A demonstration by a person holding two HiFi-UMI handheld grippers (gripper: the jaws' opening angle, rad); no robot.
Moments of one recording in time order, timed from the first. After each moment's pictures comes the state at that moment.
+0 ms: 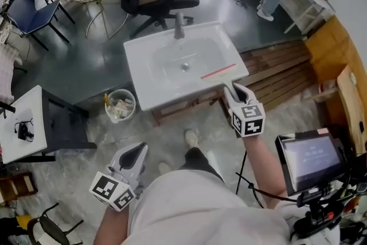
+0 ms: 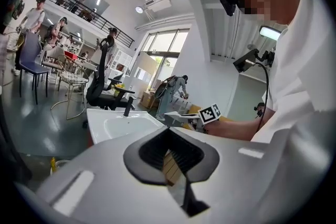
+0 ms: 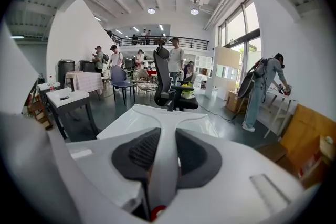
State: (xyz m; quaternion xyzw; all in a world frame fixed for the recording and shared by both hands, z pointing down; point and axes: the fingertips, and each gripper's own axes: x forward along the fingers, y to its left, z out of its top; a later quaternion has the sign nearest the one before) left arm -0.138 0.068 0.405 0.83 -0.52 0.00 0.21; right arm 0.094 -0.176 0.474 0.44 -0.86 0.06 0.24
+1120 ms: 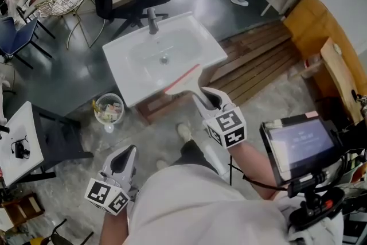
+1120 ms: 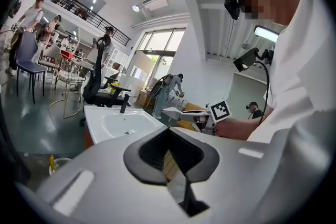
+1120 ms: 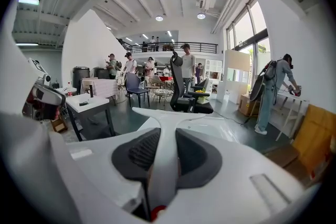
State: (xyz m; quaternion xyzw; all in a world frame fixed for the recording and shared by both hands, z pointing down) left arm -0.126 0.105 0.408 0.84 -0.50 0.00 0.21; right arm 0.053 -0.067 0.439 0.39 -0.90 0.05 0.21
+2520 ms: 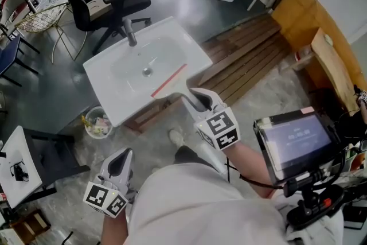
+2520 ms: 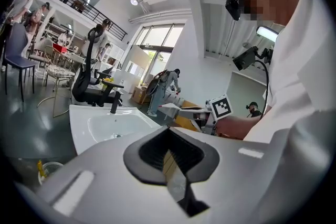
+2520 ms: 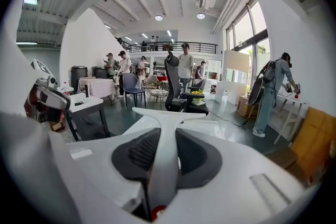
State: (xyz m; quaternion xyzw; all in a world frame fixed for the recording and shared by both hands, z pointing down) left arm -0.087 0.022 0.410 0.85 -0.47 0.01 0.22; right arm 0.083 -0.133 0.428 0.39 -0.89 0.04 0.21
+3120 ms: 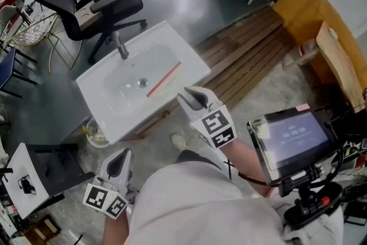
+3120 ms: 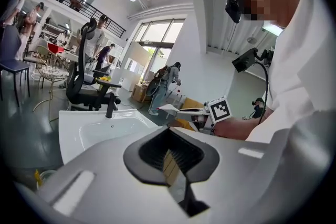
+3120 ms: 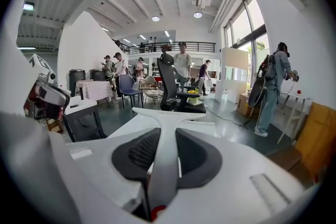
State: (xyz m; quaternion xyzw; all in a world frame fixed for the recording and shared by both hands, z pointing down) left arm -0.059 -0.070 0.405 0.85 -0.47 0.03 0.22; right arm 0.104 -0.221 0.441 0.39 -0.90 0.06 0.21
